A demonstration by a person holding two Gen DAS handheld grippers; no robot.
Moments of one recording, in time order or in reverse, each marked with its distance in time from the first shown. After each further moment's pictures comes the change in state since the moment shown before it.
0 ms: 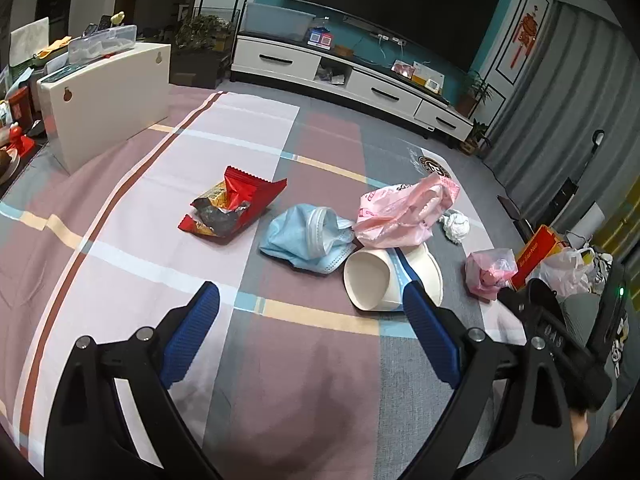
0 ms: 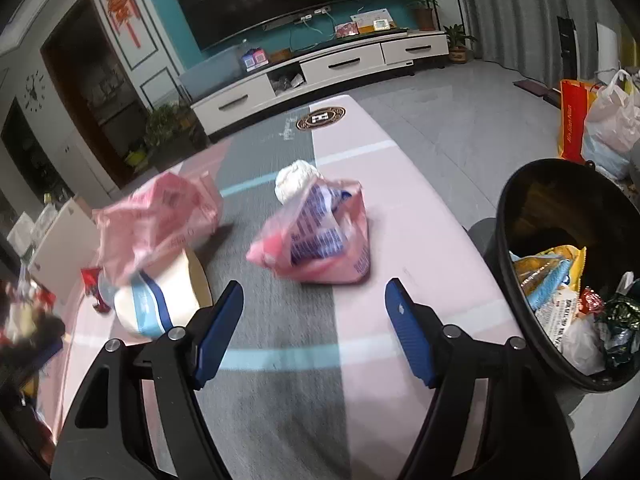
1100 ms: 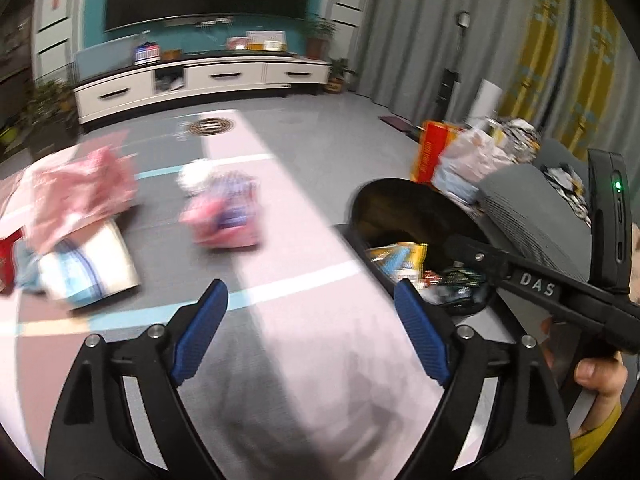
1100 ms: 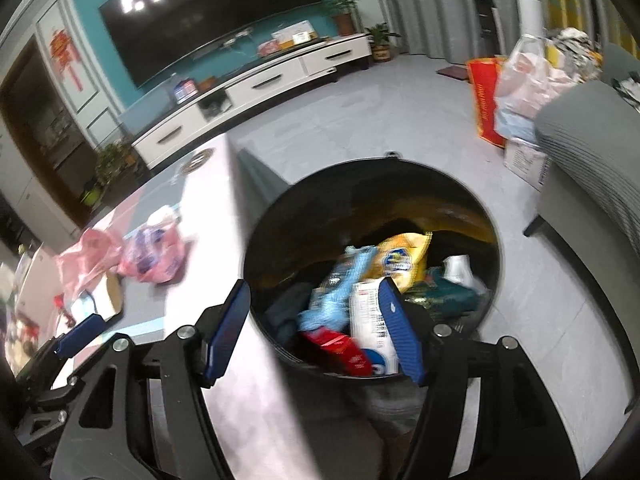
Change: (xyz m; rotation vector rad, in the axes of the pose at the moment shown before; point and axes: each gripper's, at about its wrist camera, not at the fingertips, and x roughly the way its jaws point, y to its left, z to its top) left arm 0.013 -0.219 -0.075 0.440 0.061 -0.274; right arm -0.104 -0.147 -0.004 0.117 -0.027 -0.147
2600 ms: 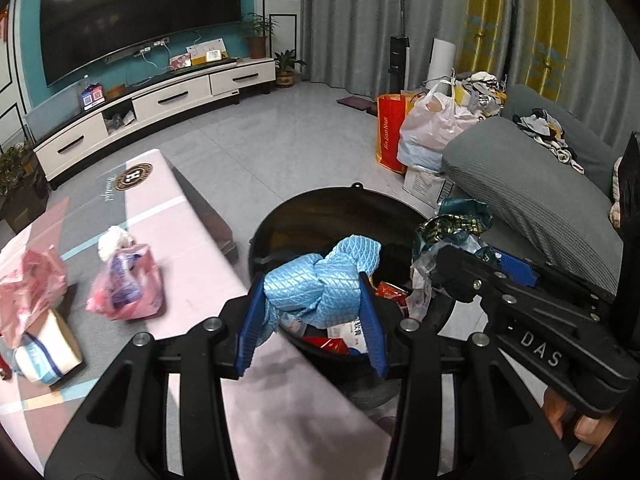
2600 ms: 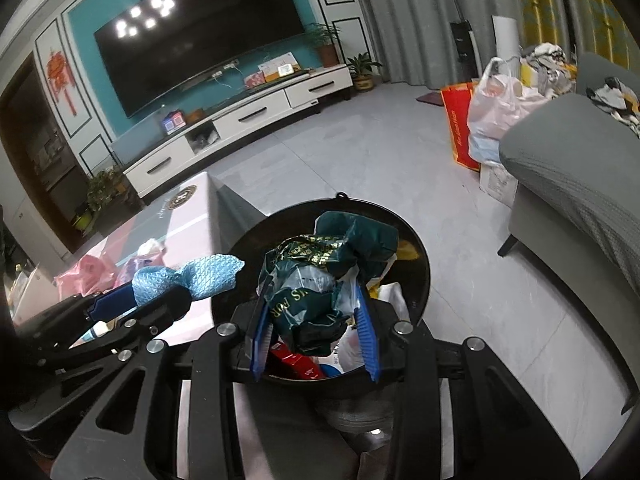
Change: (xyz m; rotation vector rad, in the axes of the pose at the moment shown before) left arm 0.039 -0.112 0.036 0.247 0.037 -0.053; right arm -0.043 -0.046 0.003 0.045 -0.115 -0.057
